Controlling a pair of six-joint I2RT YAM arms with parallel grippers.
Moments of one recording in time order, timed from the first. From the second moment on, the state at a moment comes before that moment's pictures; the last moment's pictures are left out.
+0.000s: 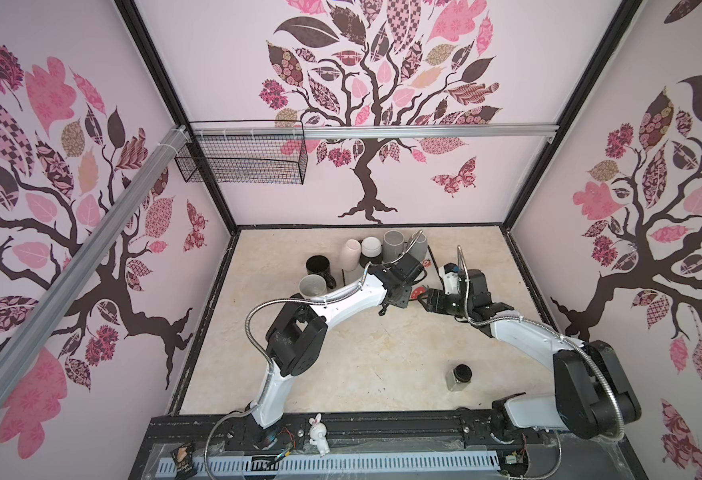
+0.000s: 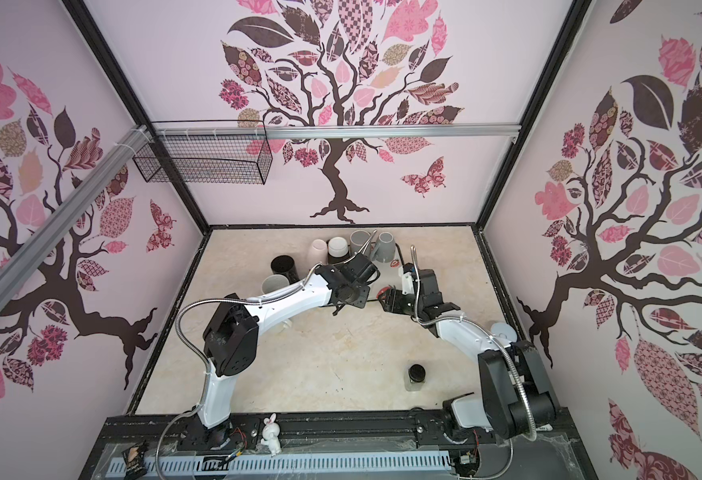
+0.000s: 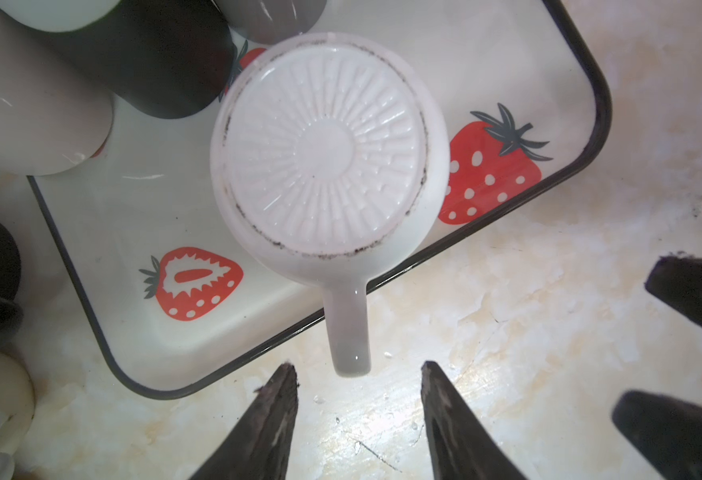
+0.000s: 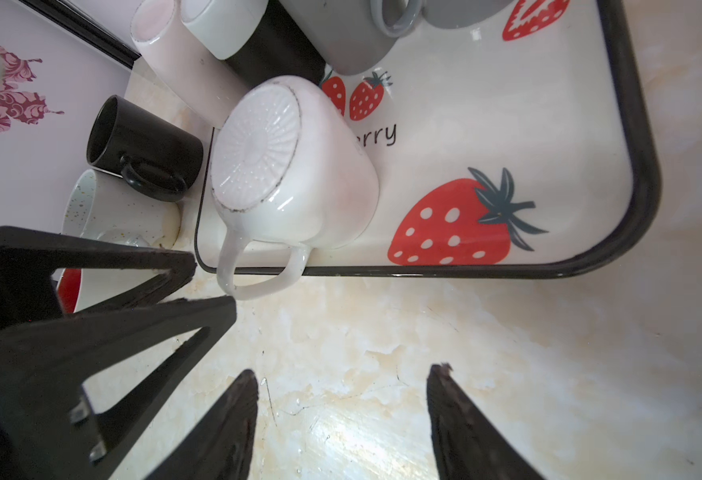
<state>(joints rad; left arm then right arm) -0.85 2.09 1.76 -0.77 -0.26 -0.42 0.25 1.37 0.68 -0.01 -0.37 0.43</state>
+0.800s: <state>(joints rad) -0.81 2.18 1.82 -0.76 -0.27 -0.42 0.25 1.36 0.66 0.01 -0.41 0.45</state>
